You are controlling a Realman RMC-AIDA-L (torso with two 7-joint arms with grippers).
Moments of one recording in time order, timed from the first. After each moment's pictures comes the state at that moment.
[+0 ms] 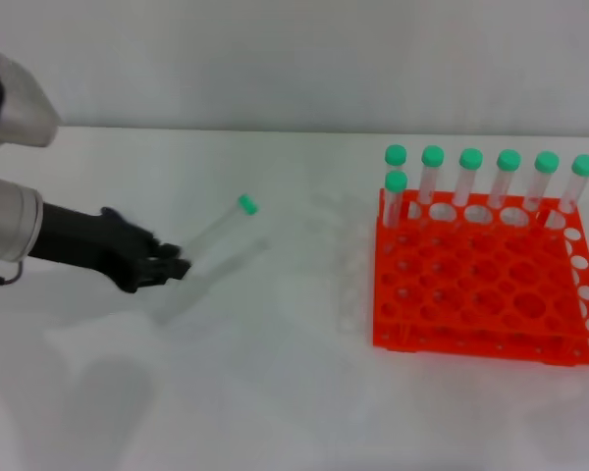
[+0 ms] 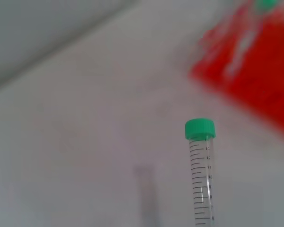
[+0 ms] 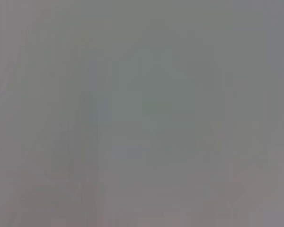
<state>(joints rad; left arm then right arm) -1.06 -2.06 2.85 -0.83 0.11 1.60 -1.33 0.32 2.01 -1.46 -0.12 -0.19 -1.47 0.44</state>
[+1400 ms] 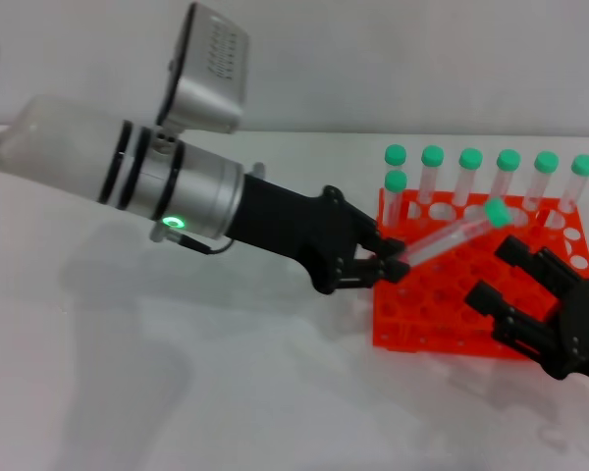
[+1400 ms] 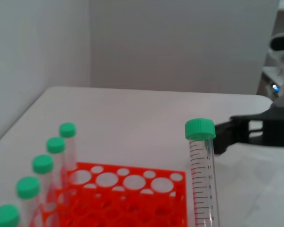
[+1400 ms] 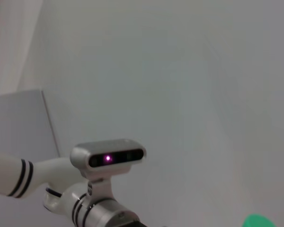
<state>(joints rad) -1.21 -2.08 2.85 -0.44 0.00 1.62 -1.12 0.36 2.01 -1.89 -0.20 -0.29 -1.67 0.80</state>
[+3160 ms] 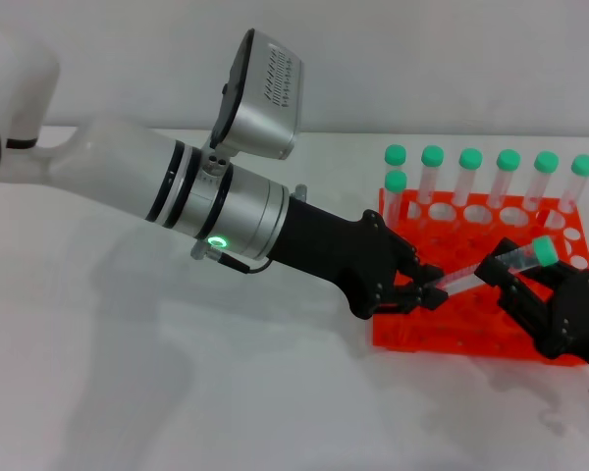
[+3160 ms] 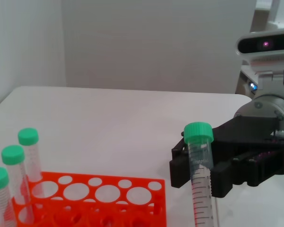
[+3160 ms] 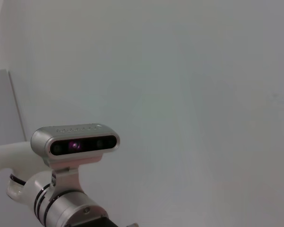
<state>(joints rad) -1.22 -2.08 2.85 -0.29 0.03 1.51 -1.13 0.37 2.01 -1.87 -0.21 -0.28 -1.56 0.78</state>
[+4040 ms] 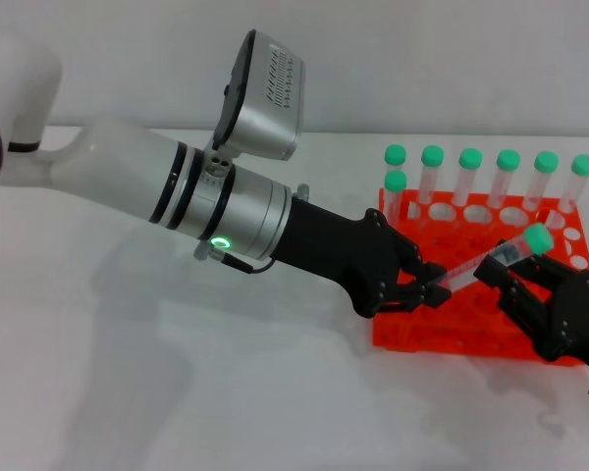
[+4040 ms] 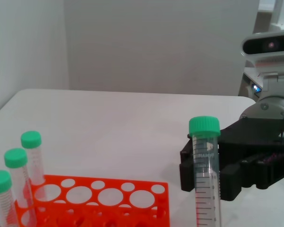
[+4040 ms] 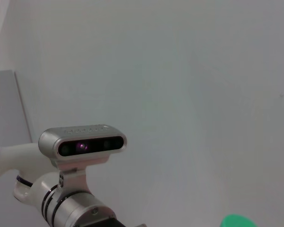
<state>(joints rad) -1.22 -2.08 2.85 -0.28 0.02 1.50 -1.12 0.37 2.01 -1.87 -0.22 -0.28 -1.57 0.78</state>
